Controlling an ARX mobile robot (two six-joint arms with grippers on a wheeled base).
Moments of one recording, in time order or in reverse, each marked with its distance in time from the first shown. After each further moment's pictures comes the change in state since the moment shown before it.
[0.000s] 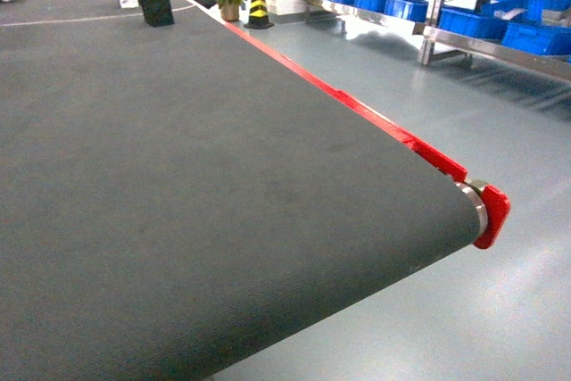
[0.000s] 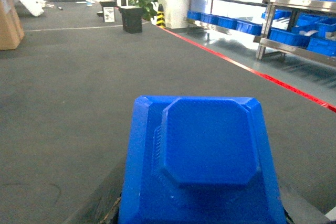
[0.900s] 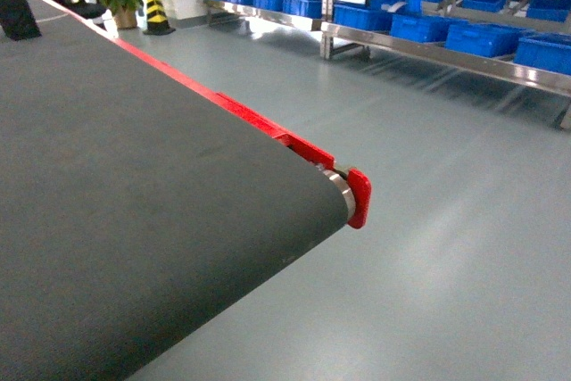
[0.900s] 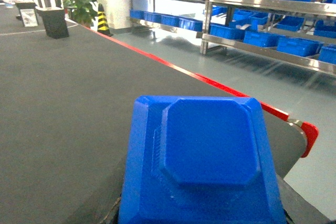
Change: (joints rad) left arm 0.000 0.000 0.000 0.000 0.000 0.000; right arm 0.000 0.000 0.000 0.000 0.000 0.000
